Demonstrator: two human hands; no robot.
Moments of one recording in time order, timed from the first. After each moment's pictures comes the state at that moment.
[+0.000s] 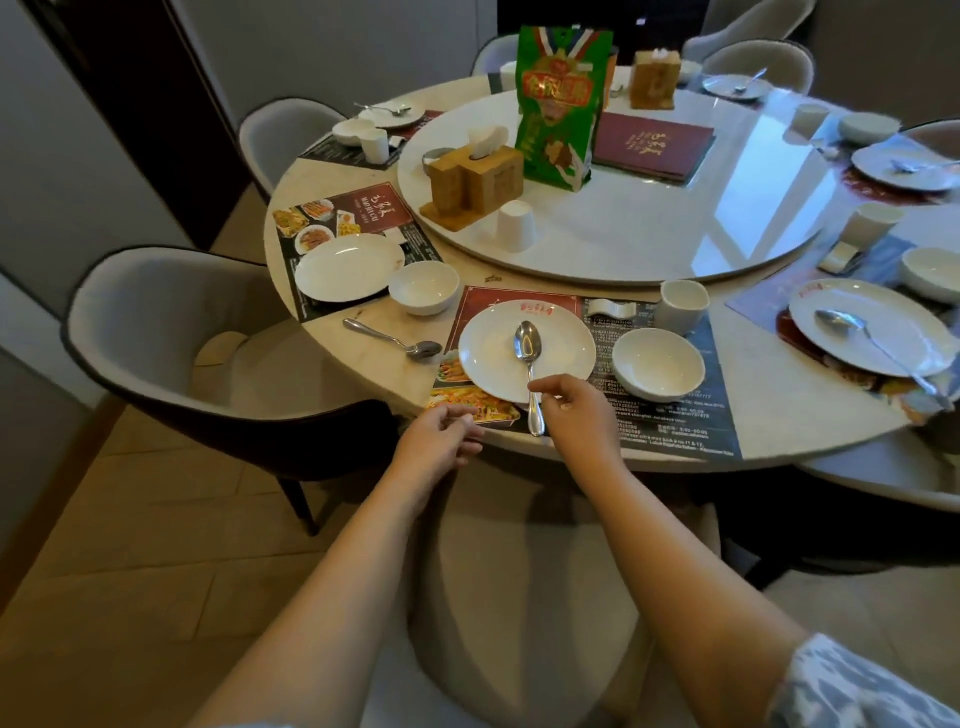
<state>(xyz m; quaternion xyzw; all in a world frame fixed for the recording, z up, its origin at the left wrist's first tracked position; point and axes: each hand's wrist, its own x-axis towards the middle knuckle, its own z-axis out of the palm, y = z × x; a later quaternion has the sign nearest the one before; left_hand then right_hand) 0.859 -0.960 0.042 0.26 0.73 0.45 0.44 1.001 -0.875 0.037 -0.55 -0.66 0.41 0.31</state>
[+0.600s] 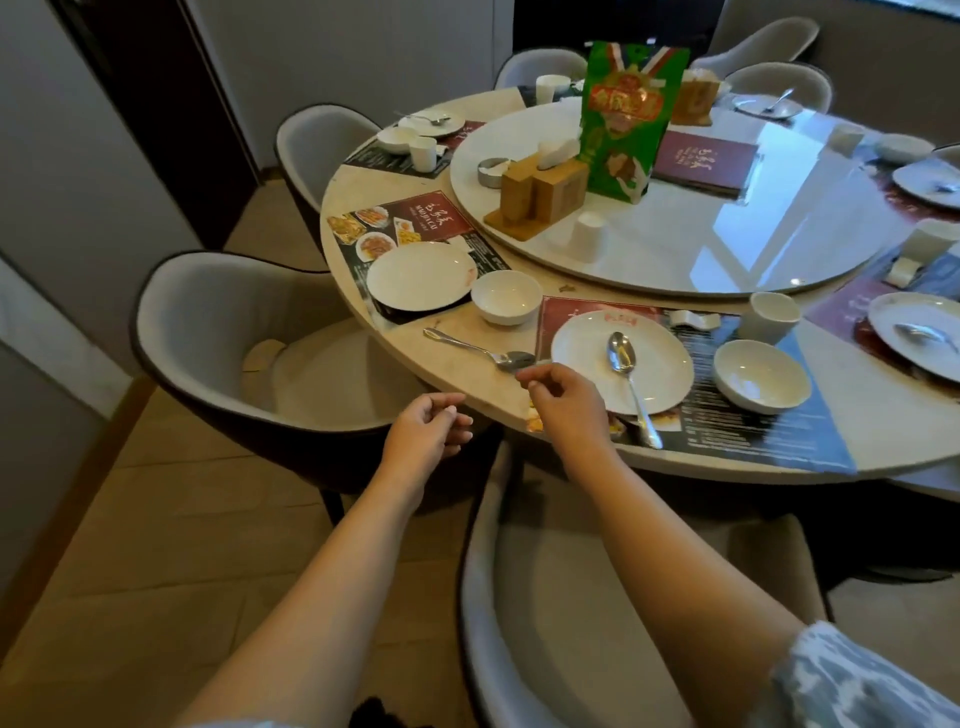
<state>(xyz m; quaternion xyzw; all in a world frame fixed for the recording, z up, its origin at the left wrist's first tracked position) 0.704 -1.009 0.044 0.25 0.69 0.52 0.44 0.849 -0.925 0.054 -0.51 -0.63 0.48 0.33</state>
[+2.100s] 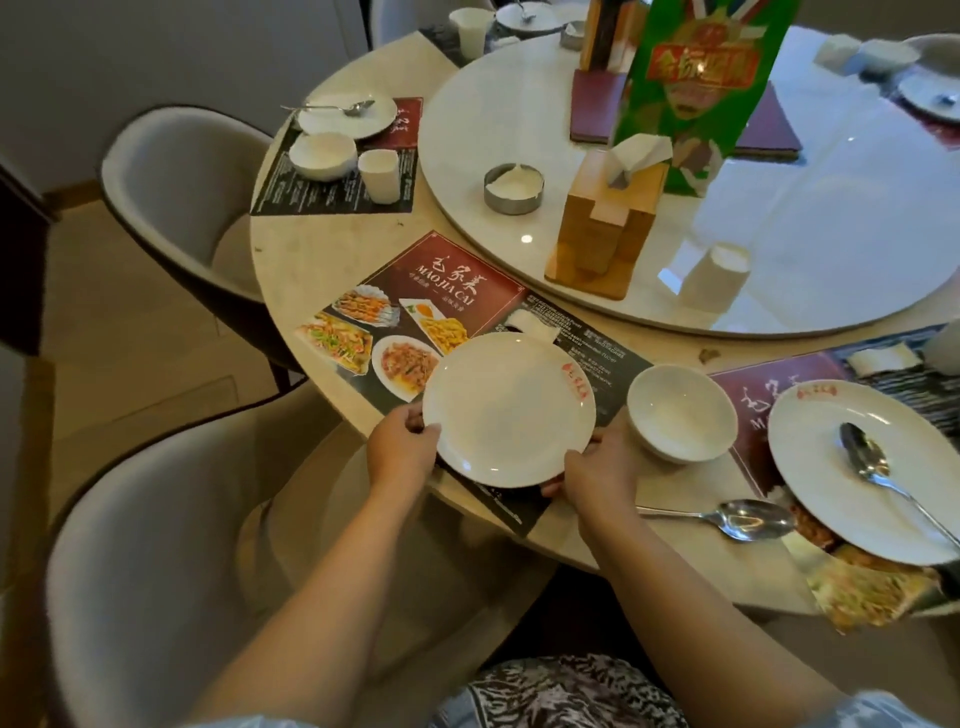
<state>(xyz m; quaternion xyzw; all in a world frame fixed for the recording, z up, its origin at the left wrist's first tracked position) 0.360 -0.724 -0.011 0.36 0.78 0.33 0.39 0.544 -0.745 -0.001 -0.80 -0.27 0.45 0.30</state>
